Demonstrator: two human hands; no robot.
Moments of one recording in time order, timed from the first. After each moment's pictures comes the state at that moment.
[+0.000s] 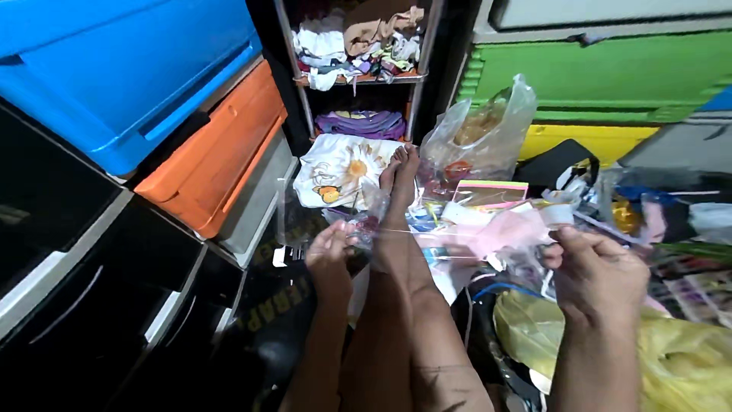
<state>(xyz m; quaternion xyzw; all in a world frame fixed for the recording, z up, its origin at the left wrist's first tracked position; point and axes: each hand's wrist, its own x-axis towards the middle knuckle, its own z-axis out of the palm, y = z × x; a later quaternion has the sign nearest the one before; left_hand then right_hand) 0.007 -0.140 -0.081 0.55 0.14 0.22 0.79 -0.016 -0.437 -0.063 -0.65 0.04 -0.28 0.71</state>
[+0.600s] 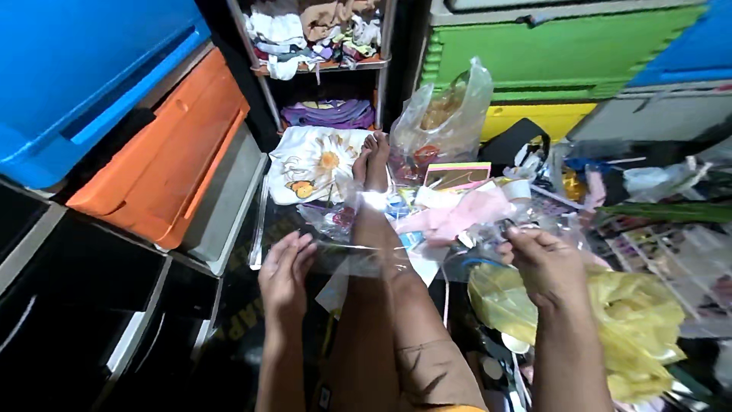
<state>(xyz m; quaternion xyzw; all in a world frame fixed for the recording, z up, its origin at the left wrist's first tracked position) -0.022 -0.096 -0.092 0.57 0.11 0.13 0.80 -0.045 -0.454 -0.087 -0.68 0.12 -0.19 0.70</state>
